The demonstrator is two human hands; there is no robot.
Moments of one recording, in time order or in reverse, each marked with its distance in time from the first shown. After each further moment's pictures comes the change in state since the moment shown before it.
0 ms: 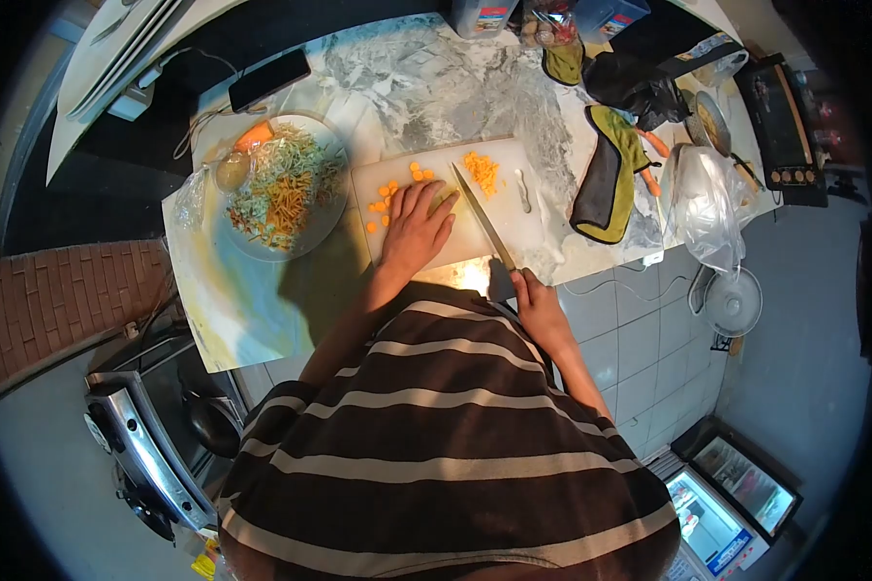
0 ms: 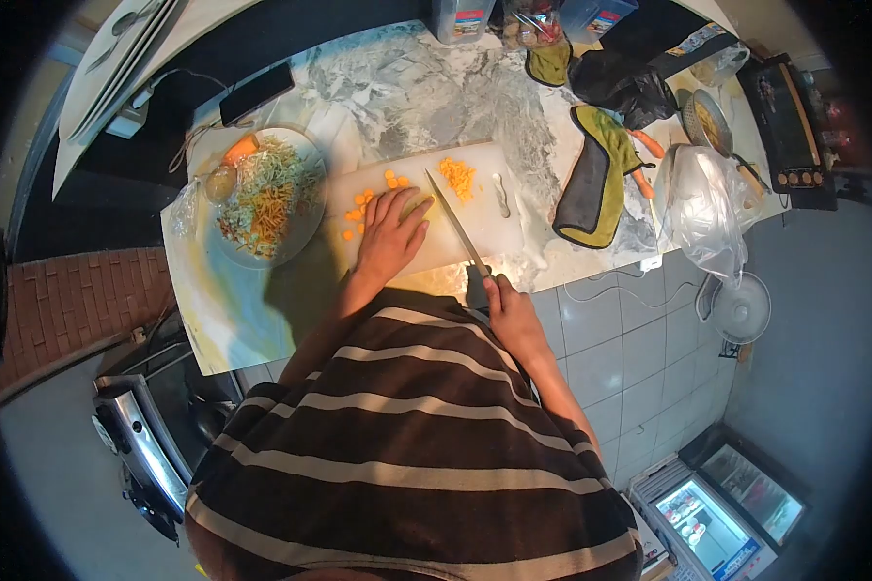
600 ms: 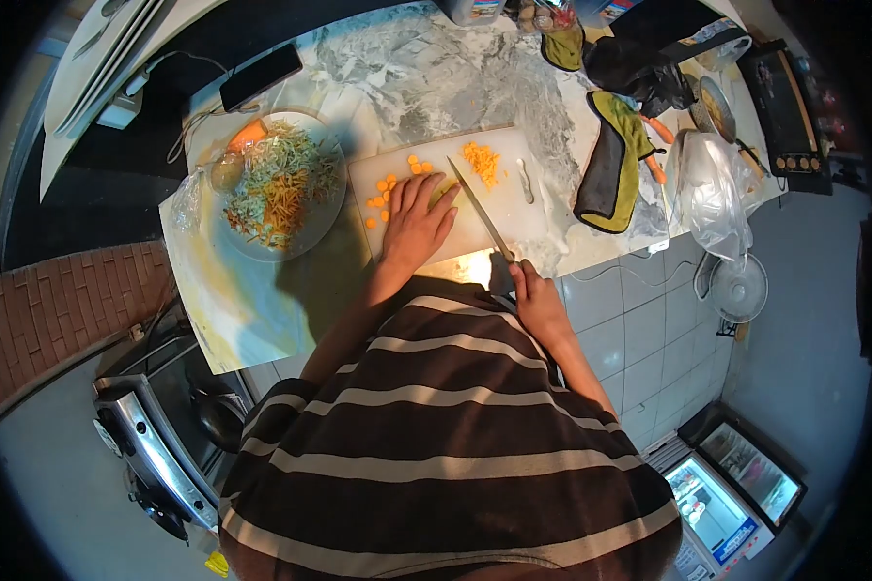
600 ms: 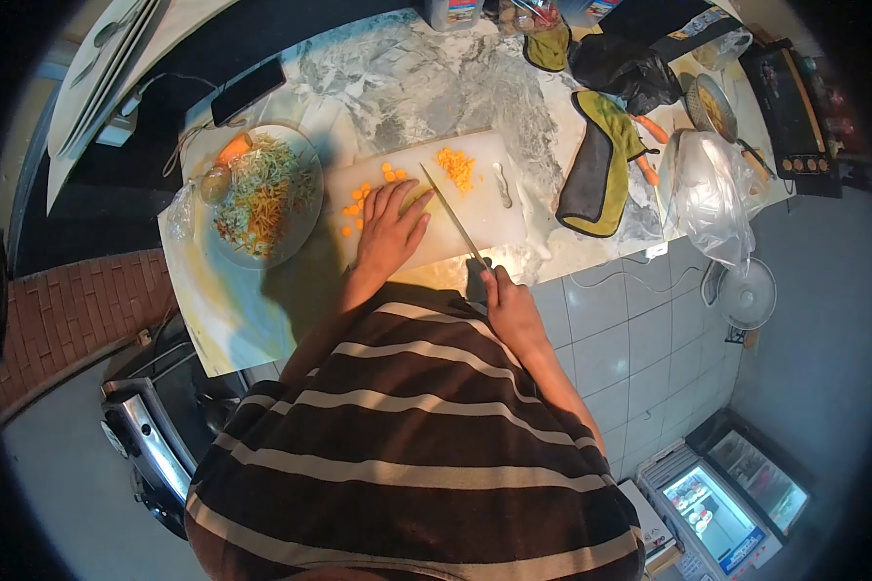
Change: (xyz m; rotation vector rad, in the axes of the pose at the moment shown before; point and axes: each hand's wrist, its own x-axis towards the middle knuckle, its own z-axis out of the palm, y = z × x) left_hand 0.003 0.001 -0.002 0.012 -0.022 0.009; right_hand 0.002 0.001 0.012 -0.089 0.024 0.002
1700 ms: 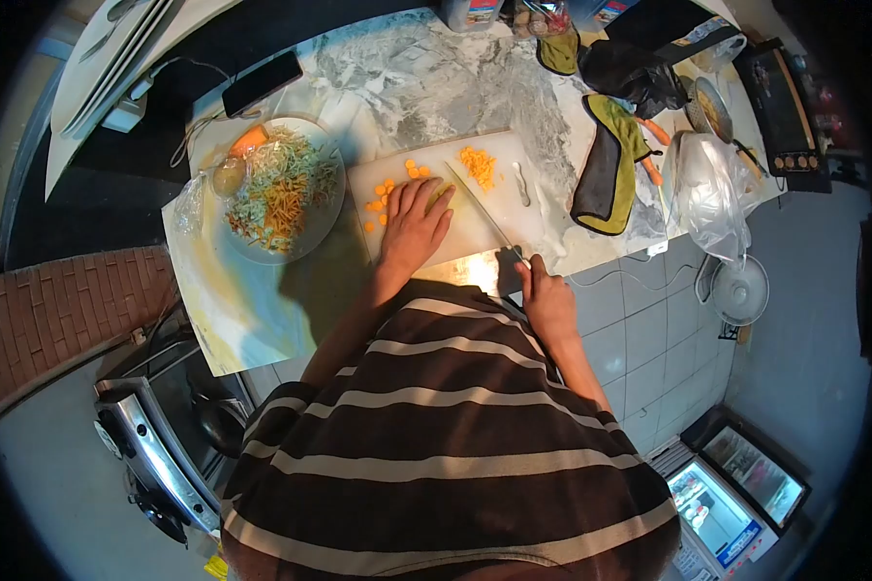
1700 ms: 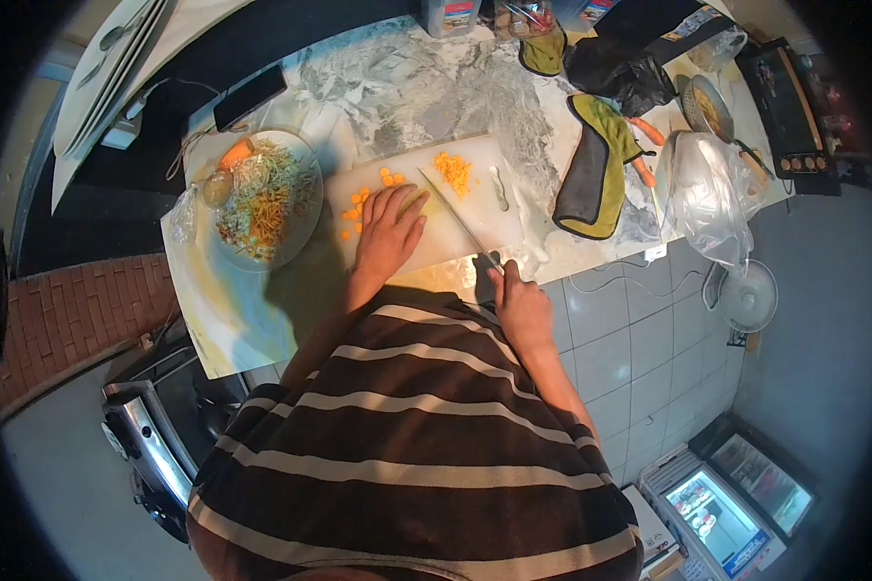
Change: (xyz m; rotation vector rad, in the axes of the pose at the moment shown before) left_hand 0.000 0.001 0.001 -0.006 0.016 0.000; right_hand 0.001 0.004 -0.008 -0.366 0.147 0.001
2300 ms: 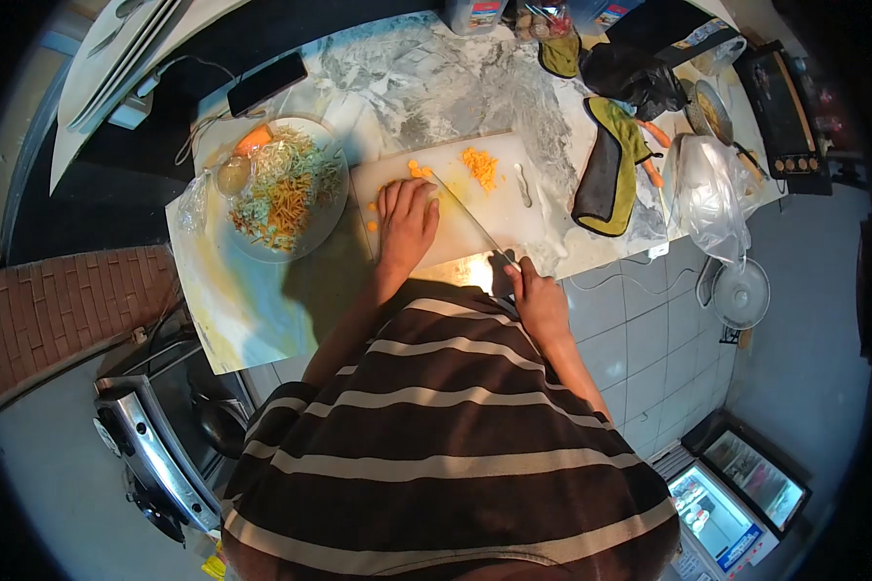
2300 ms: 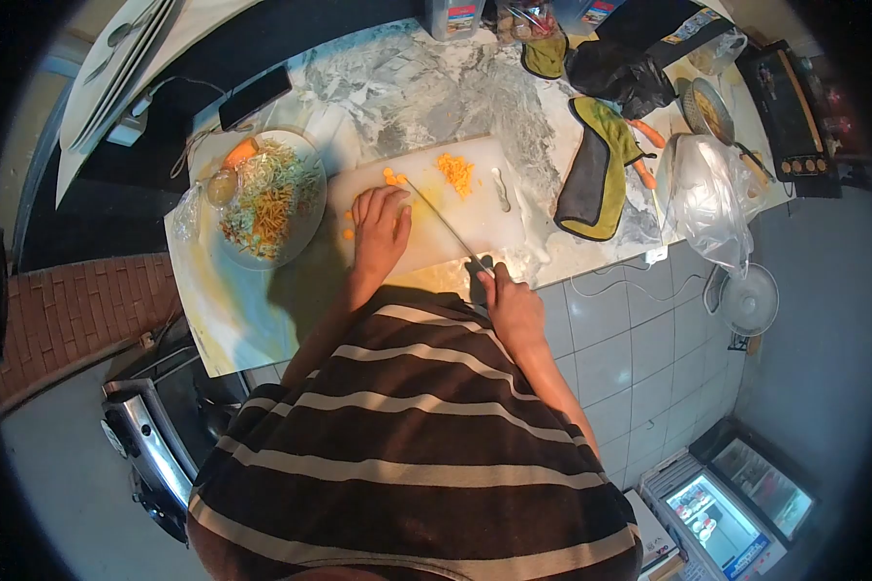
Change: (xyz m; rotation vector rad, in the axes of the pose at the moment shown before) left_hand -0.003 -0.008 0.001 -0.094 0.164 -0.144; right_hand 0.000 -0.007 0.008 0.033 -0.074 -0.003
